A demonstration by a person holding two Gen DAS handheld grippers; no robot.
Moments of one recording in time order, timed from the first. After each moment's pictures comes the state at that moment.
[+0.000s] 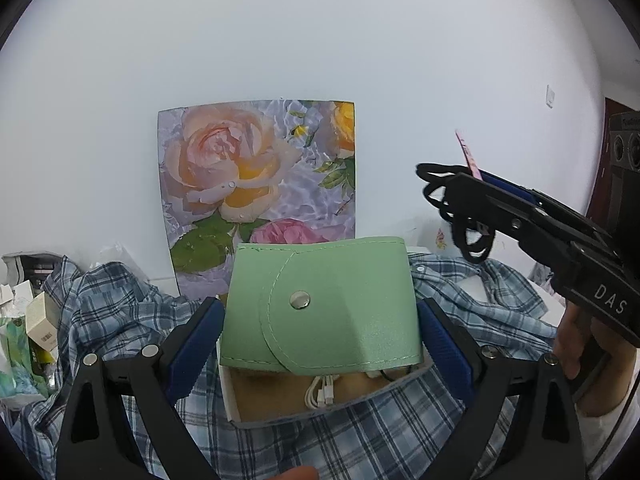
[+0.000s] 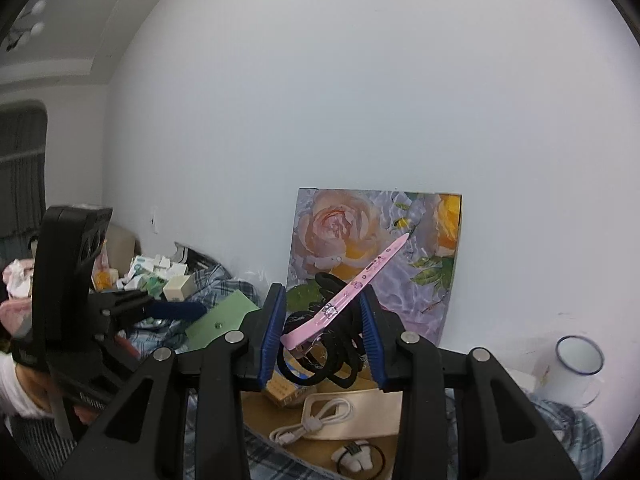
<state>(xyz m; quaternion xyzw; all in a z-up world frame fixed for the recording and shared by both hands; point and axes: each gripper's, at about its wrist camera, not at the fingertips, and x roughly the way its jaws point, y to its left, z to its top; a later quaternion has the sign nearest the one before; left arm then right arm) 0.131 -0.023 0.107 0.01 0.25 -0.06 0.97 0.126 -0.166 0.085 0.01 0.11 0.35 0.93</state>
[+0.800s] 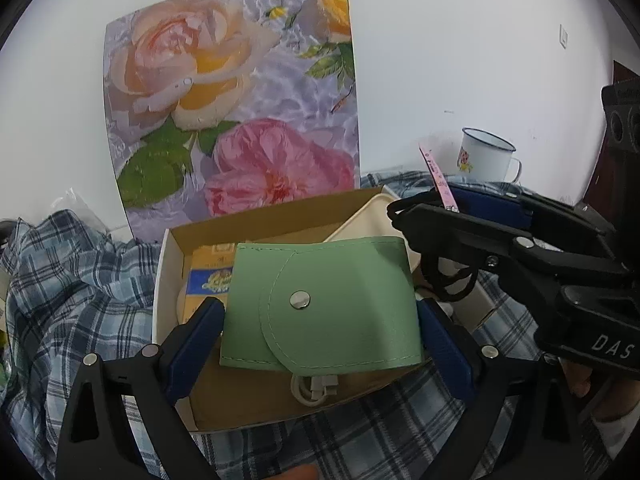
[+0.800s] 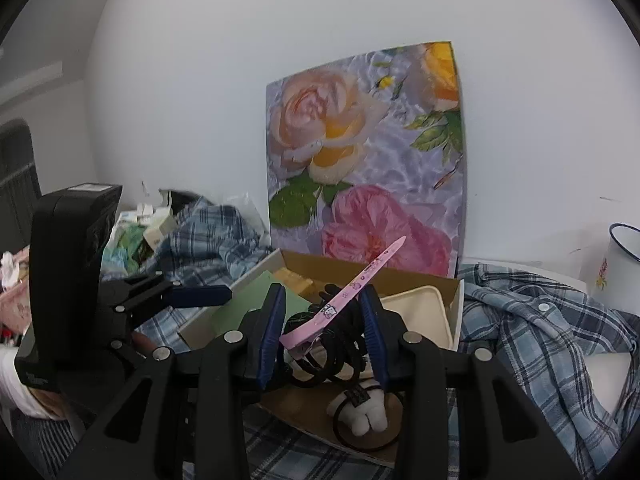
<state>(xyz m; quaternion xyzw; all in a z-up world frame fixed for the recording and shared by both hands) 0.199 -0.043 0.007 0.04 0.35 -0.06 0.94 0.180 -0.154 -0.027 0.03 0.24 0.36 0.90</state>
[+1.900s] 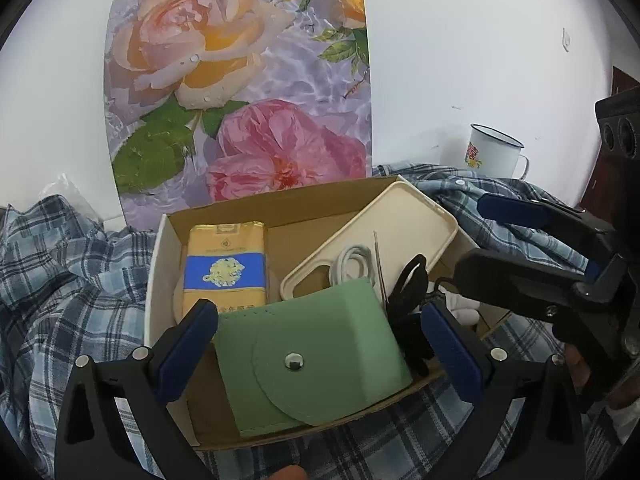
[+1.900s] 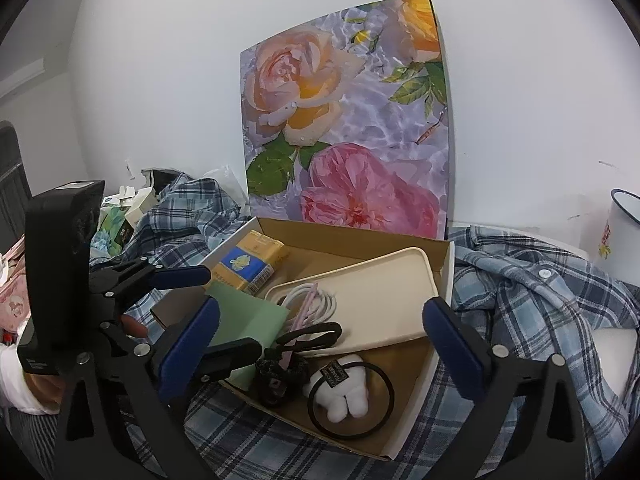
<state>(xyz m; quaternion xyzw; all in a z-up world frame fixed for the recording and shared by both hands) 0.207 -0.027 -0.015 0.02 0.35 -0.07 0.94 0.200 -0.159 -0.048 0.03 0.29 0.35 0.89</state>
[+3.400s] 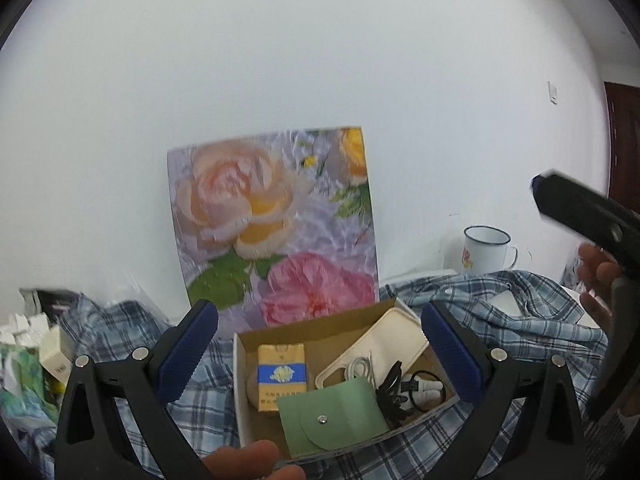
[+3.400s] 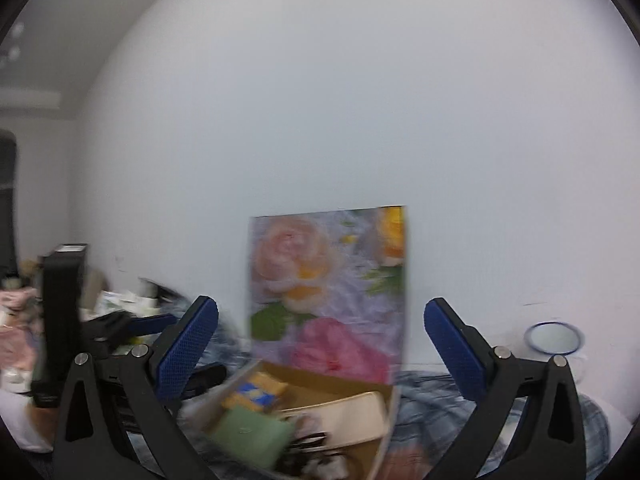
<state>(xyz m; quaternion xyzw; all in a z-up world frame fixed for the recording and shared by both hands) 0.142 -0.034 0.095 0.06 0.18 -0.02 0.98 0.116 -0.200 0.073 0.06 0.07 0.30 0.95</state>
